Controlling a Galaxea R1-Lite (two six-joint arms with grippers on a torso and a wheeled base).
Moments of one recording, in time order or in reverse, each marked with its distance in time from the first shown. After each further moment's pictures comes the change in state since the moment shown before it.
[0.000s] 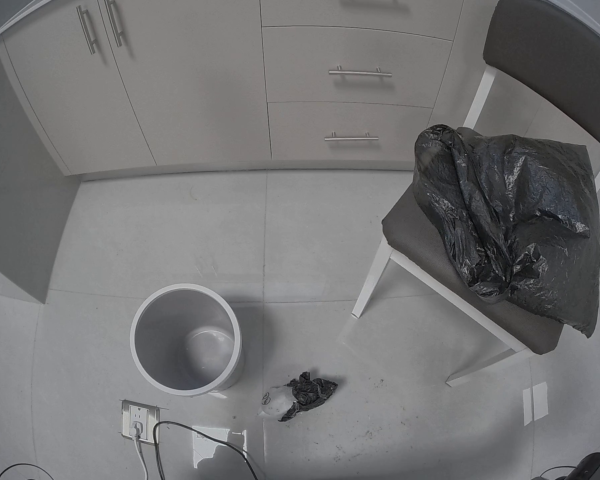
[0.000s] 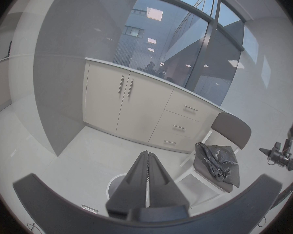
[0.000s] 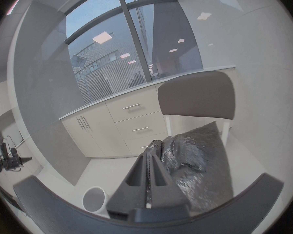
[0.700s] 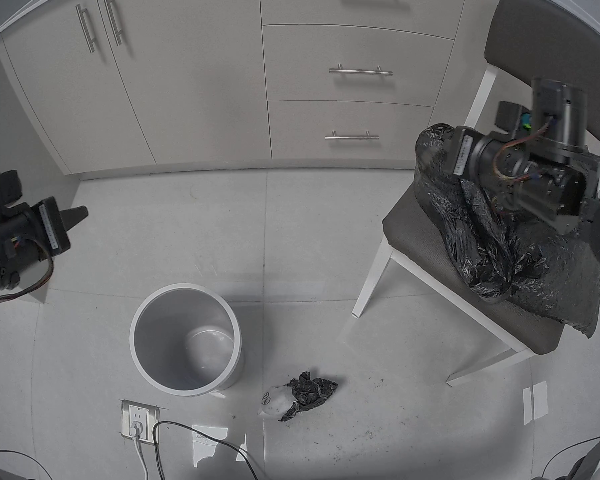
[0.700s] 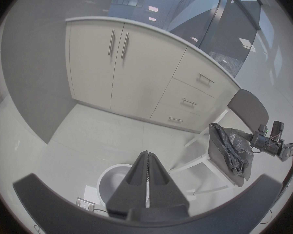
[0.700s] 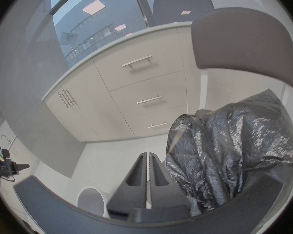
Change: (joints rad) left arm -0.062 0.633 -0.089 -0.264 -0.024 0.013; right arm 0.299 0.929 -0.446 -0.226 -0.256 0.059
